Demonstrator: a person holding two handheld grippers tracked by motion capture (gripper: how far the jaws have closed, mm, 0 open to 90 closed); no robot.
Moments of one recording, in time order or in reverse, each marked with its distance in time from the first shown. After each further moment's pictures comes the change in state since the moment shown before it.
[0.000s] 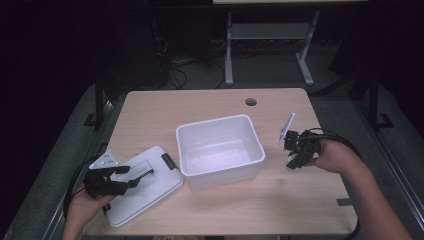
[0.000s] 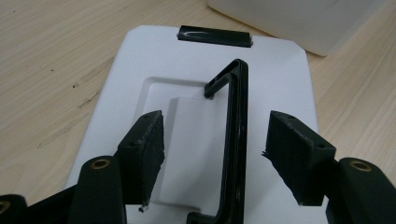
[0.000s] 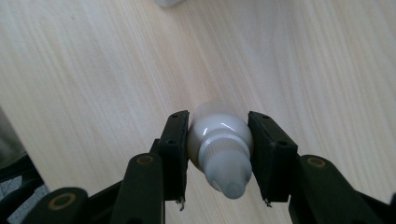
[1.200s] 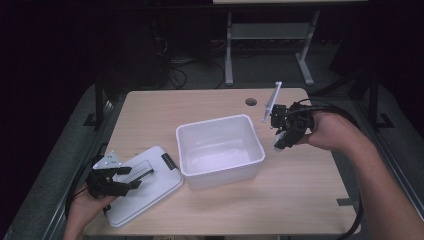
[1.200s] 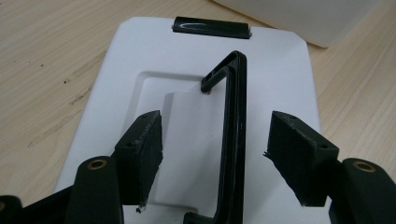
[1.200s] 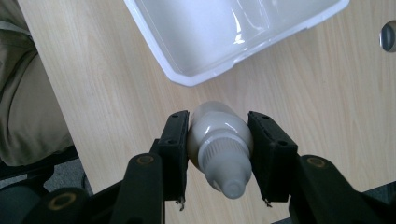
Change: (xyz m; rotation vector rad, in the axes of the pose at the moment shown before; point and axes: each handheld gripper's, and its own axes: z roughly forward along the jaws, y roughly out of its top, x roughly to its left) left arm -0.001 0.000 0.005 0.026 -0.010 0.011; right arm 0.022 0.061 -0.098 -0.035 -0.057 -0.121
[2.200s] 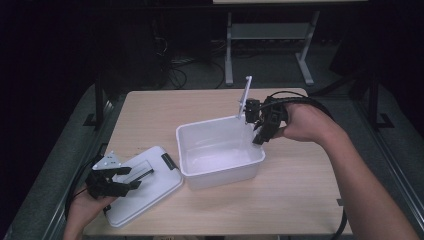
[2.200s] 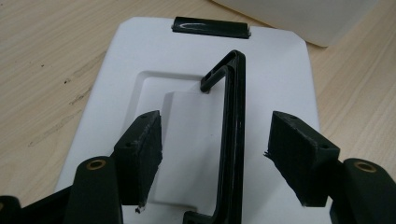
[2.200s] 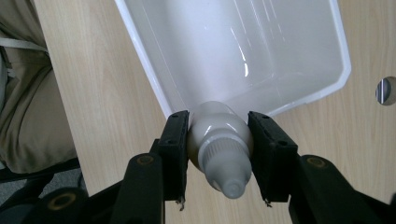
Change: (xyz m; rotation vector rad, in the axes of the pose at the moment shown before) left arm 0.000 -0.001 -0.001 0.001 0.002 0.002; right arm 0.003 0.056 -0.001 -0.007 0.028 -0.096
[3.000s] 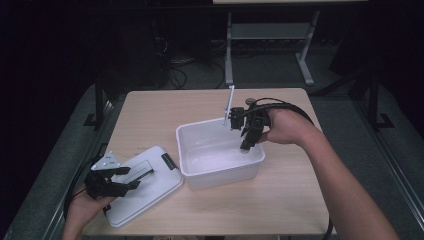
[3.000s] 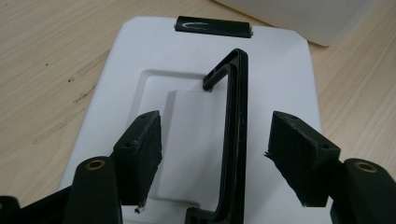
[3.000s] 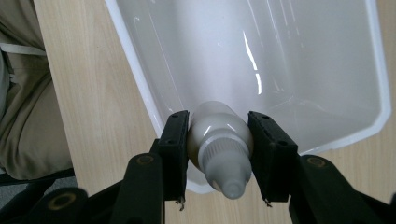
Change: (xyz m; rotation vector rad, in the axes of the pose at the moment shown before) left arm 0.000 -0.001 -0.001 -0.001 0.006 -0.001; right arm -0.002 0.025 0.035 0.011 0.054 -0.040
